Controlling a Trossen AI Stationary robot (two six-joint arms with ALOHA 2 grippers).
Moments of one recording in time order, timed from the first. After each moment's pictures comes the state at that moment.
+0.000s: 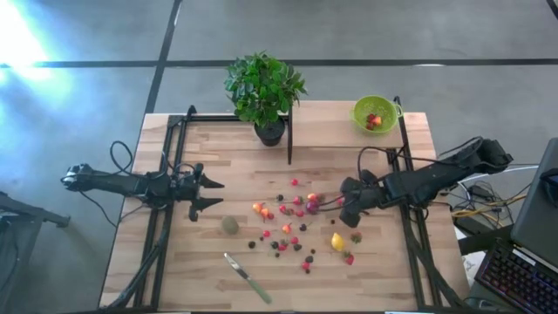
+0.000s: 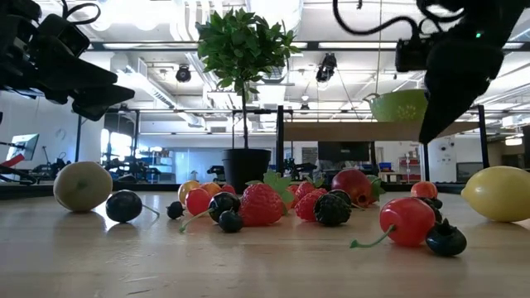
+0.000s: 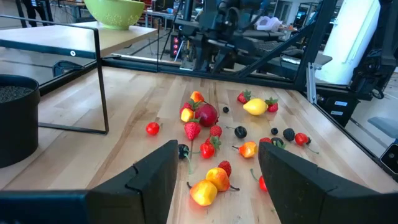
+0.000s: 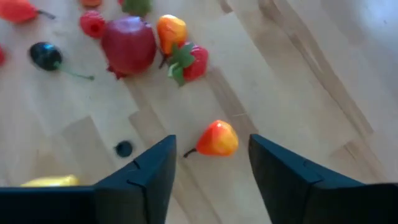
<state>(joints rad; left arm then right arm) -0.17 0.18 0.03 -0.01 -0.18 -0.16 0.26 1.21 0.73 -0.72 0.34 0.75</state>
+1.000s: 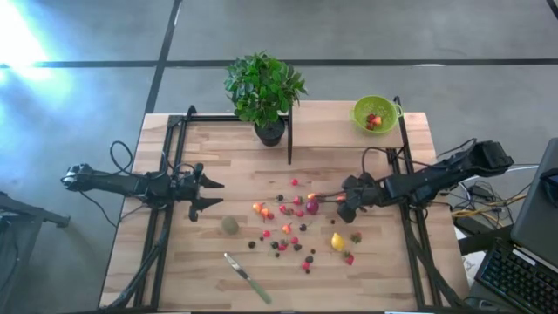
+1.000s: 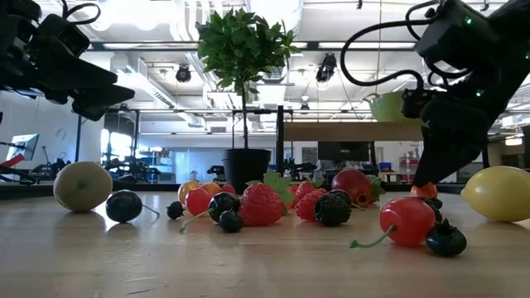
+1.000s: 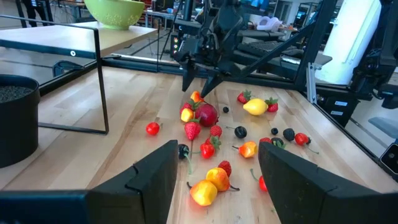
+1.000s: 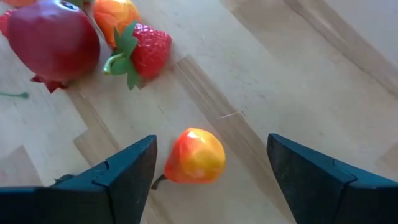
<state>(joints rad) -0.17 0.18 0.03 -0.01 -0.18 -0.16 0.18 1.21 0.42 -0.29 0.34 0.79</state>
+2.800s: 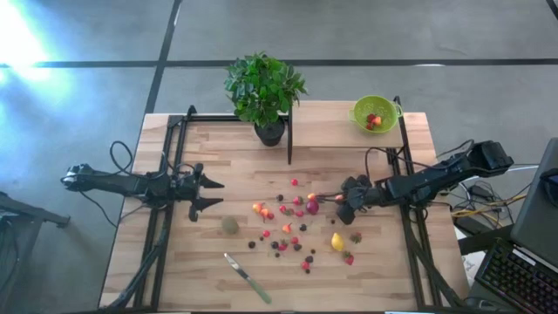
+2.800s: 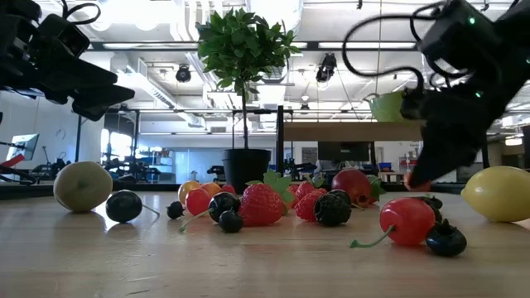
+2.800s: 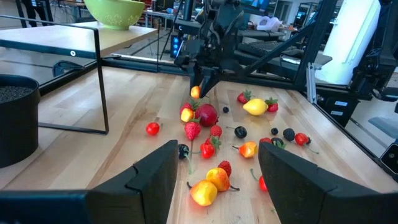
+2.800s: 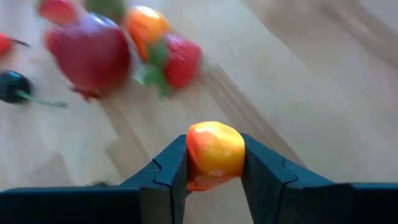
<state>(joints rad) -0.17 0.18 0.03 -0.01 -0.18 -0.16 0.18 1.21 0.38 -0.14 0.30 0.78</state>
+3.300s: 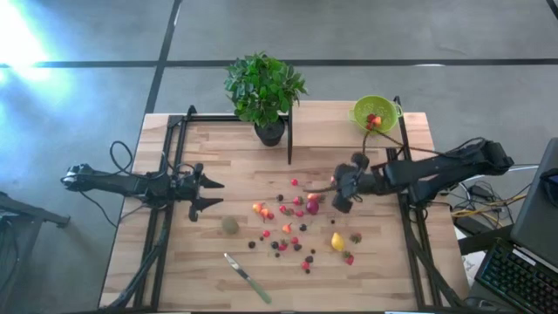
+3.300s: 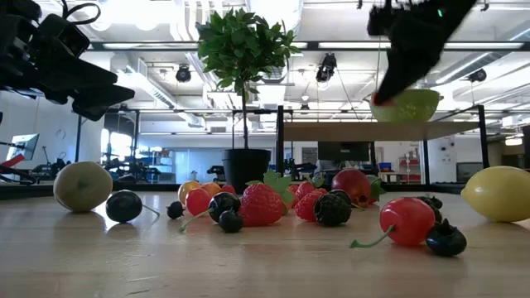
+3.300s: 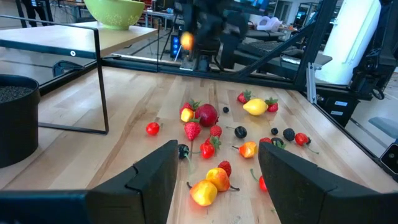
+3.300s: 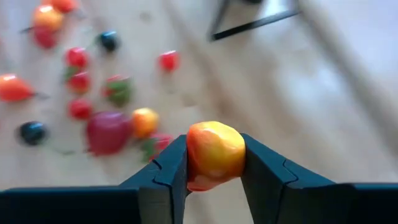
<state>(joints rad) -0.17 0.18 0.03 -0.01 -0.18 -0.16 0.15 1.21 0.91 -0.75 0.49 0.46</state>
